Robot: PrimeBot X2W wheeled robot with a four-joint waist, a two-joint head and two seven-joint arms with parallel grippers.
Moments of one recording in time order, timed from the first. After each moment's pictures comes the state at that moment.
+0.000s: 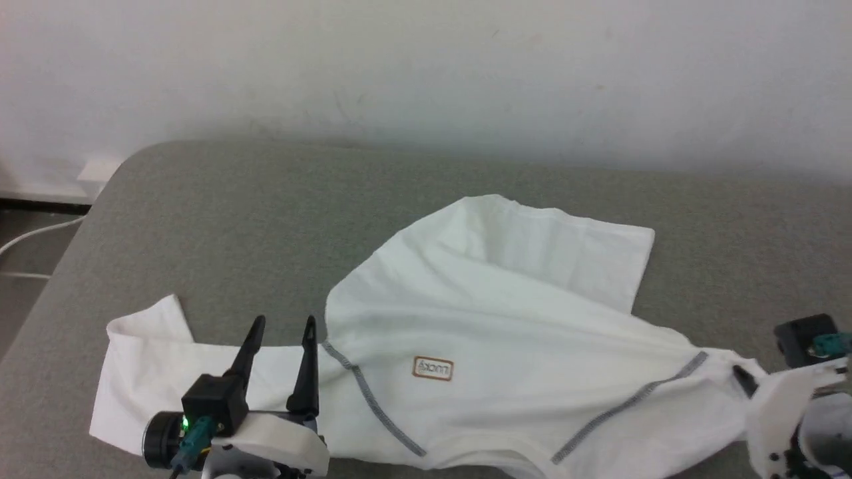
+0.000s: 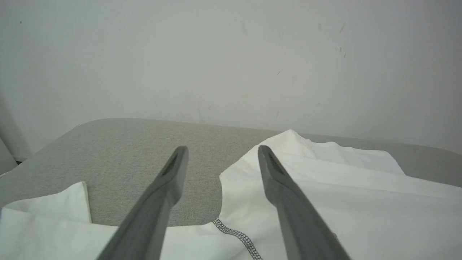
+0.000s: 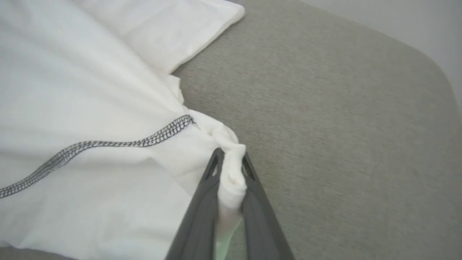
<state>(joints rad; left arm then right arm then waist) -0.03 0.13 -0.16 0.16 -0.23 0.03 -0.26 -0.03 -0.37 0.04 0.13 0.28 0.13 0.51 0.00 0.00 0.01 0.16</state>
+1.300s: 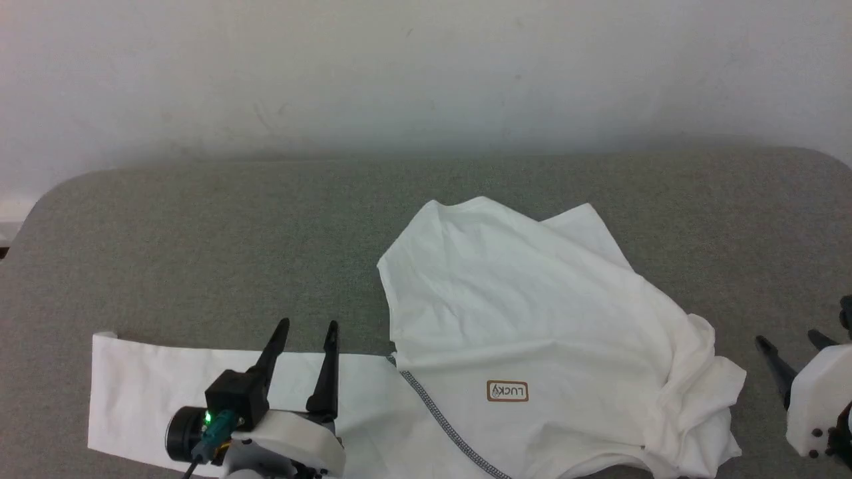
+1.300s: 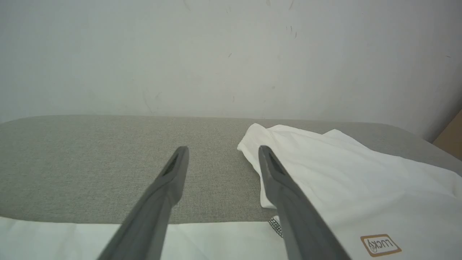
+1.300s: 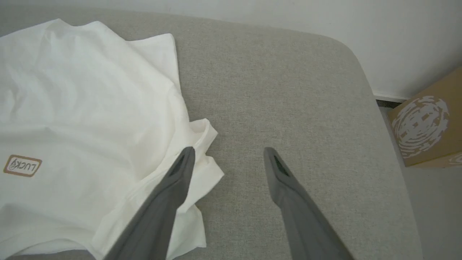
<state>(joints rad) -0.05 0.09 -0.17 0.24 -0.22 -0.02 -0.26 0.04 -0.33 -0.13 -0.14 0.28 0.13 0.63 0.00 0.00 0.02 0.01</state>
